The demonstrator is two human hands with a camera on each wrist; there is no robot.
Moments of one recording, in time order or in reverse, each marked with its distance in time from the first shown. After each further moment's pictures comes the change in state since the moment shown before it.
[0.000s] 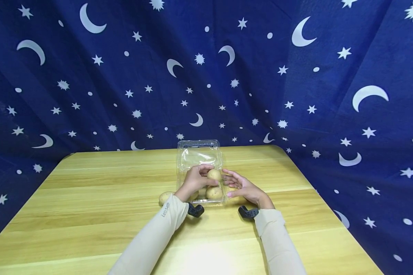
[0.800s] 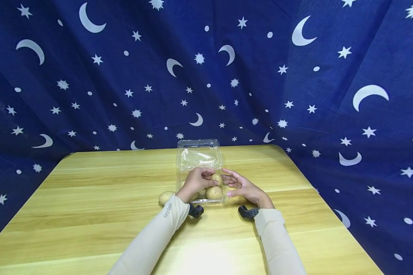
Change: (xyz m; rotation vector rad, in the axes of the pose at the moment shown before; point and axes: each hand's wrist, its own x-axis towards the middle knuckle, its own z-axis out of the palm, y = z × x) left_hand -0.003 0.000 0.003 0.207 -0.028 0.034; right_hand 0.001 0.000 0.001 0.009 0.008 0.010
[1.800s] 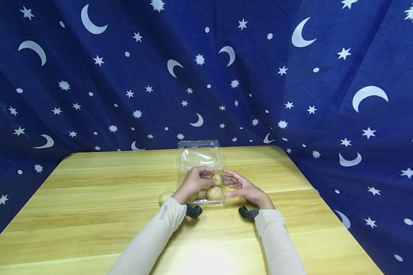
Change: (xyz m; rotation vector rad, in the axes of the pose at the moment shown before) left_hand -0.006 0.004 -0.009 -0.109 -0.030 0.011; right_hand -0.001 -0.001 0.000 -0.002 -0.008 -0.014
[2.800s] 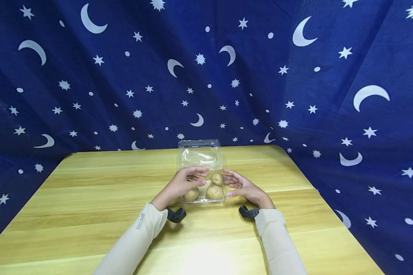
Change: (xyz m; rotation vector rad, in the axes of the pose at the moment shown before) left_hand -0.029 0.007 -0.047 -0.041 -0.187 0.158; right_hand 0.000 -0.001 0.001 -0.019 0.014 0.017
